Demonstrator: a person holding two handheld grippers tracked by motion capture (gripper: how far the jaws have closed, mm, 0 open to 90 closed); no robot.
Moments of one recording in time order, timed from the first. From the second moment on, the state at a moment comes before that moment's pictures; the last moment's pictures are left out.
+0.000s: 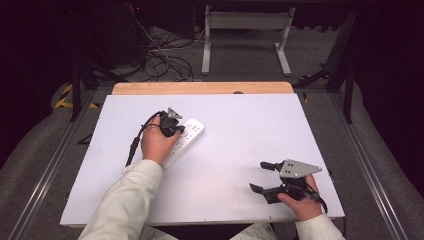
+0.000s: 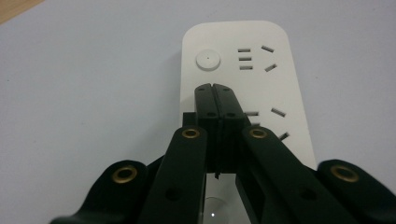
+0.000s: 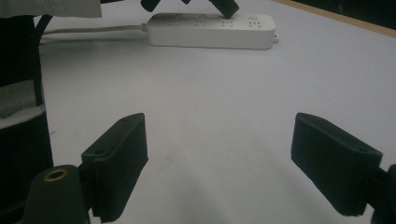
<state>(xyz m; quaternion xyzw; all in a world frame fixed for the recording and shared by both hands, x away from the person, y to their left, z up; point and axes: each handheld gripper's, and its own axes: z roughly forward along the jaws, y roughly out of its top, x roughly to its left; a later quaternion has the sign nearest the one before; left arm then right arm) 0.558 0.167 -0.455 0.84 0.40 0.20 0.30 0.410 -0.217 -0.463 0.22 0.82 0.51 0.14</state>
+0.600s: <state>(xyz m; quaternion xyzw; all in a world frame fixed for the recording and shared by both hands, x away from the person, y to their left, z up) 0.564 0.167 -0.423 0.83 0.38 0.20 0.35 0.411 -0.216 -0.465 0.22 0.82 0.51 0.13</state>
